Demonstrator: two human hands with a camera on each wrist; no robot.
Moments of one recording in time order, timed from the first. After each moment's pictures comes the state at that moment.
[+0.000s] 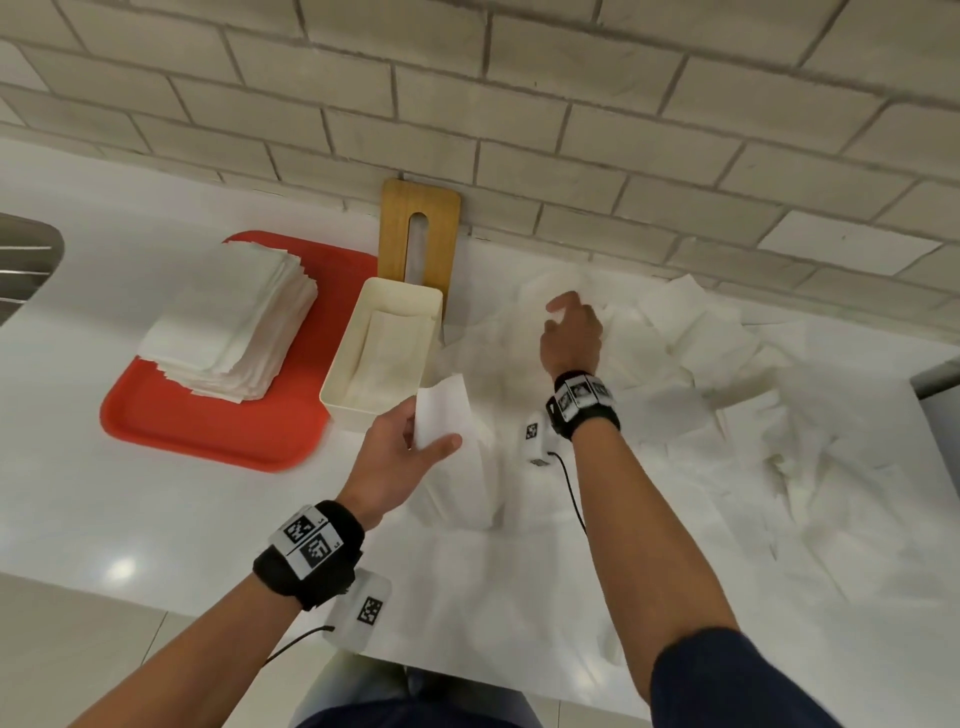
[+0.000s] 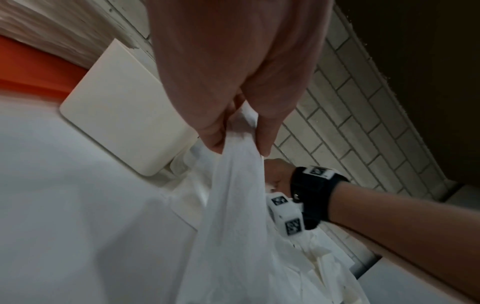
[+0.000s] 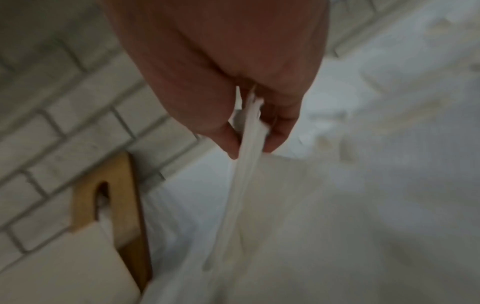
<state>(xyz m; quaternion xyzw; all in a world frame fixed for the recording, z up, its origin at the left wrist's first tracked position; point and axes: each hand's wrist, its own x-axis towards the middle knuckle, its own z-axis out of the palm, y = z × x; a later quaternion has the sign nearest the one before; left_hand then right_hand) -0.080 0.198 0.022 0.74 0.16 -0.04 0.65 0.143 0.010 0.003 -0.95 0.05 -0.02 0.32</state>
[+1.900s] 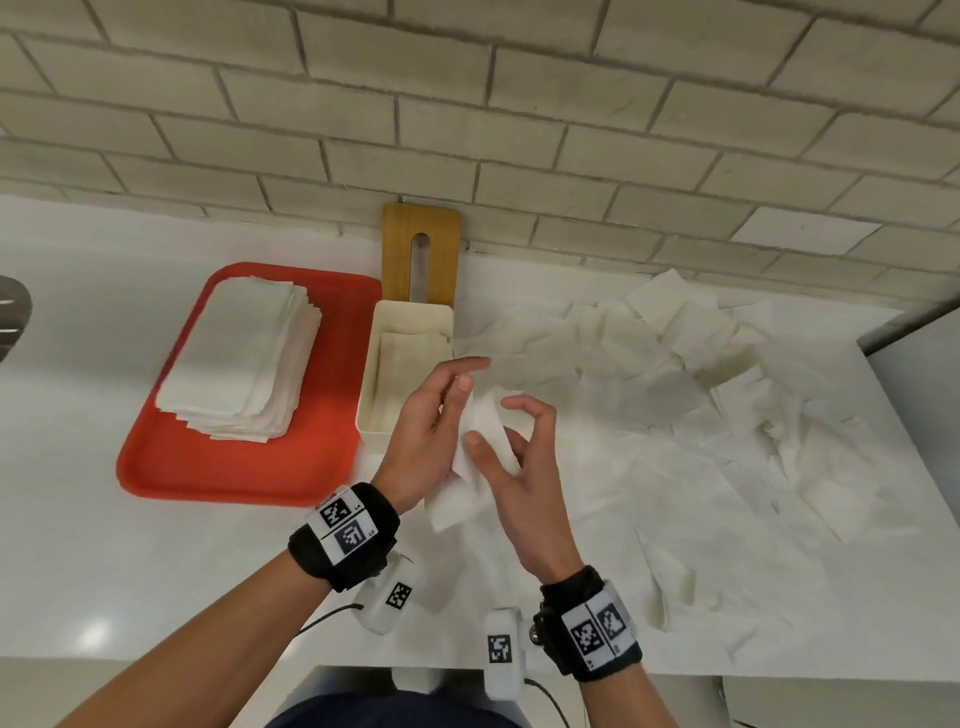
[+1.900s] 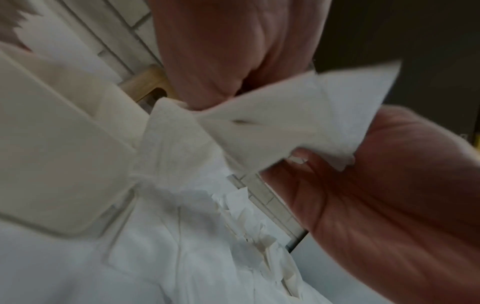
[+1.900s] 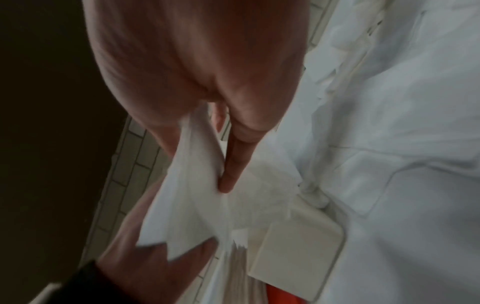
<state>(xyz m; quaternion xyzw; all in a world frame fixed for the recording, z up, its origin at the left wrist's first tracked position) -0.061 0.234 0.080 0.76 -0.01 0.05 0.65 -0.103 0.091 0.095 -0.71 0.02 0.07 0.70</state>
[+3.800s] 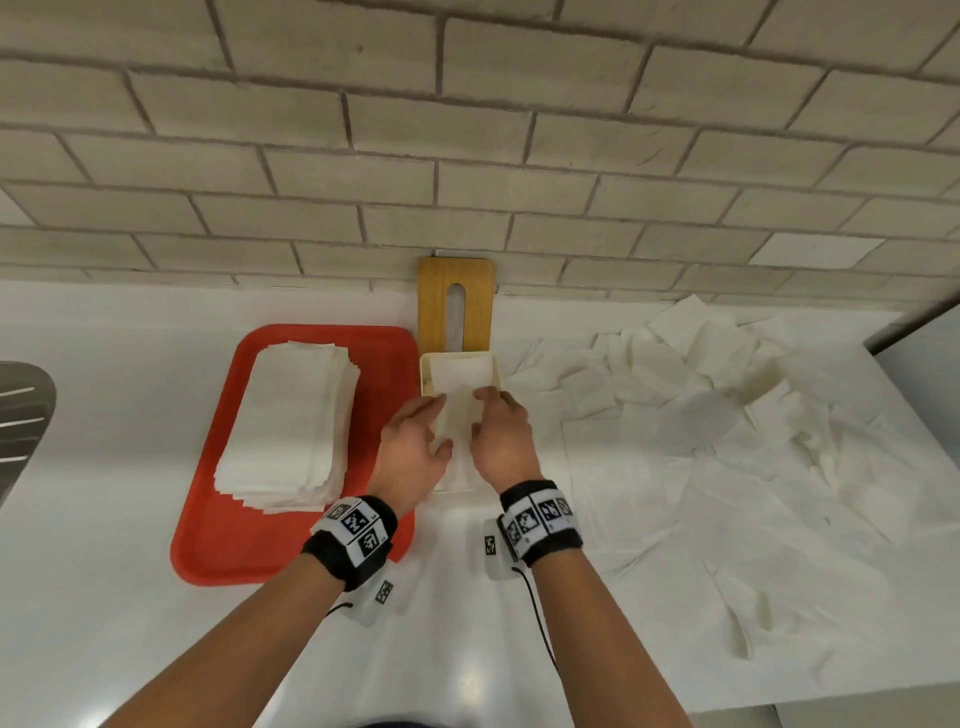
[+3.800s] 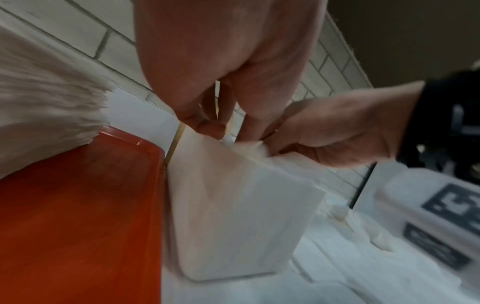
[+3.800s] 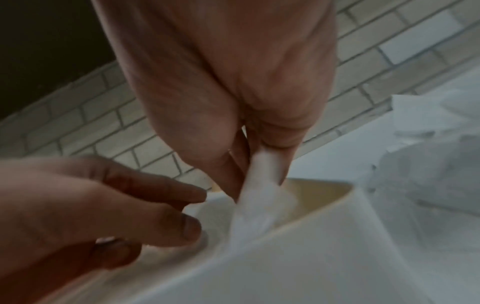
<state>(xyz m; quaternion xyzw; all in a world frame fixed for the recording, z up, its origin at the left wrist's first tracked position) 0.006 0.354 0.014 0.92 0.00 -0.03 0.39 0.031 0.206 0.031 -0.95 0.01 0.07 0.31</state>
